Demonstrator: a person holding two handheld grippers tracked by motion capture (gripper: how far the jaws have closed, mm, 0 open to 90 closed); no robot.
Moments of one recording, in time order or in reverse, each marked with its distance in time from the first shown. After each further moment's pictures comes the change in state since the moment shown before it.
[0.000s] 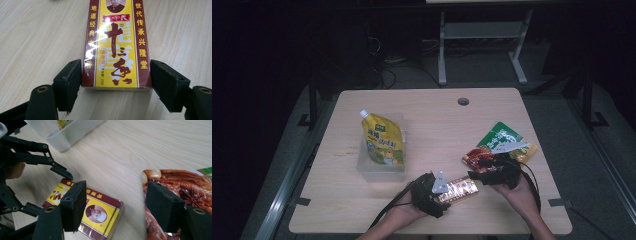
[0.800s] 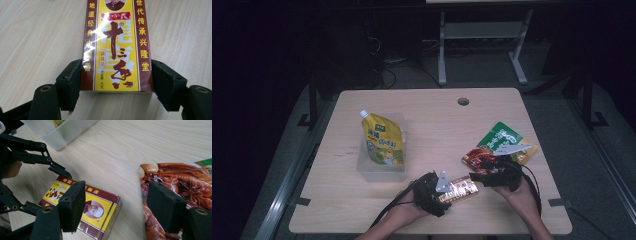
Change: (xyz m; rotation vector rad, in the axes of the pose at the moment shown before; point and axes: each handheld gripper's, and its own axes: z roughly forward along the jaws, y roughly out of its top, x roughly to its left) left arm 0.001 0.005 0.004 0.044 -0.008 0.008; right arm -0.003 -0.009 0.001 -0.004 -0.010 0.024
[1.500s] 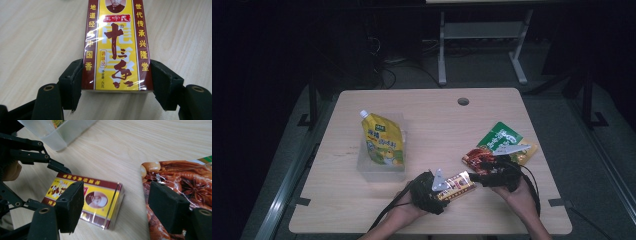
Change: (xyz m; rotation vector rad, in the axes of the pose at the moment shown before) left arm 0.001 -0.006 -0.007 -0.062 0.058 -0.072; right arm 0.001 -0.001 0.002 0.002 0.007 0.033
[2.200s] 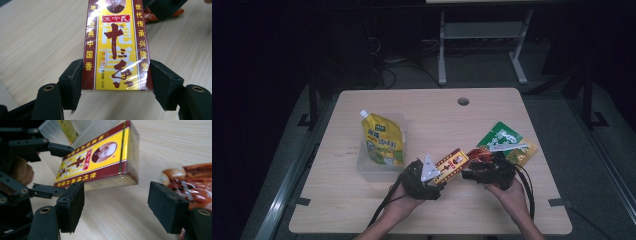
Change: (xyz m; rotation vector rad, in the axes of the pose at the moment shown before) left arm 0.015 0.013 -0.031 -0.155 0.162 -0.082; right arm 0.004 0.006 0.012 -0.051 0.122 0.127
